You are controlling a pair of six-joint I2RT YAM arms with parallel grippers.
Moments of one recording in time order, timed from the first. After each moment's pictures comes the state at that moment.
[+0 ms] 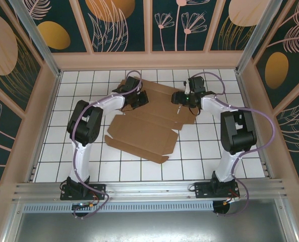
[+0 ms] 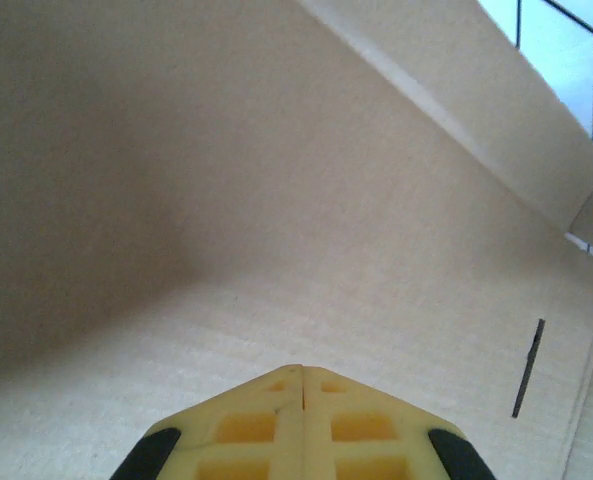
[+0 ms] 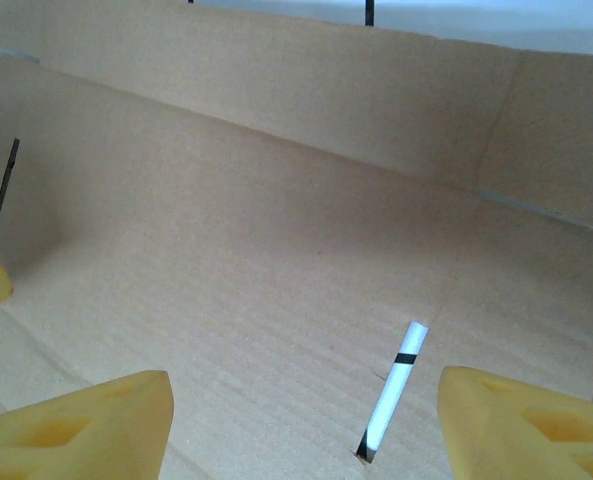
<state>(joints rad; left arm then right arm) -0.48 2.15 1.54 -0.26 0.26 -0.75 0.26 1.83 1.23 -0.28 -0.24 0.36</state>
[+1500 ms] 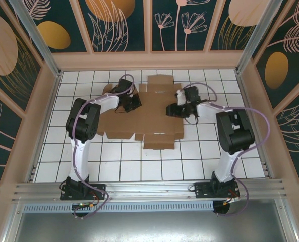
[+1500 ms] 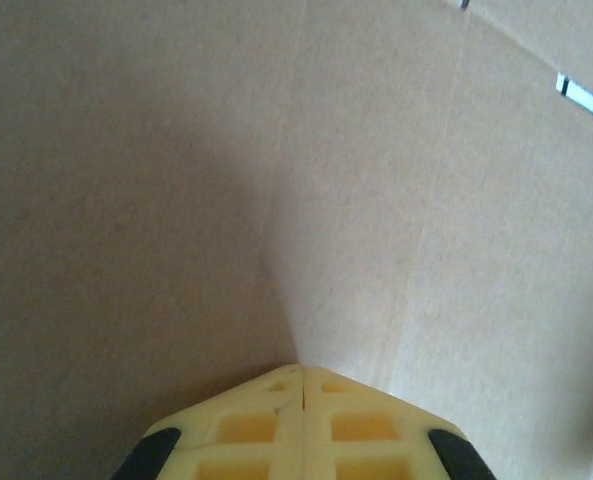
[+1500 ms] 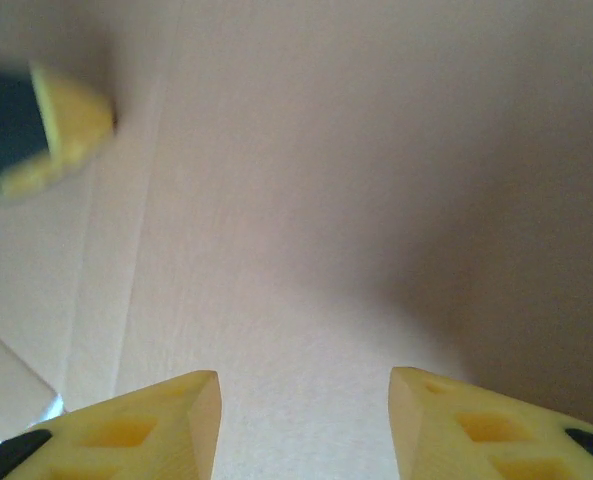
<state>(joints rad) -0.38 2.15 1.45 -0.29 0.33 -0.77 0.23 1.78 1.08 -0.20 -0.48 0.36</state>
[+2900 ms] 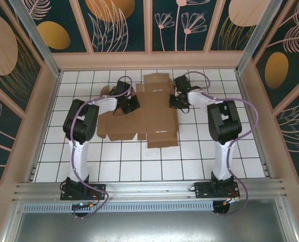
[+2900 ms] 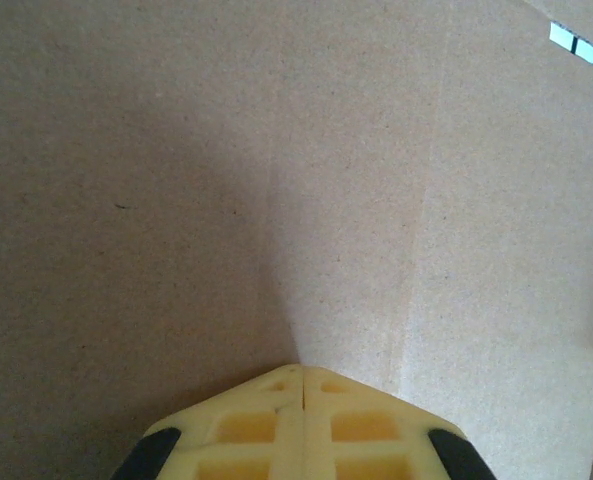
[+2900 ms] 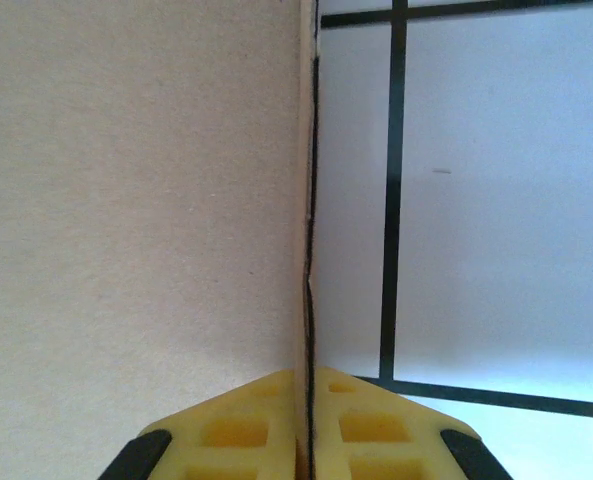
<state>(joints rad) -0.38 2.16 1.42 -0.23 0.34 -0.77 0.39 2.07 1.49 -0.54 -0.02 0.34</state>
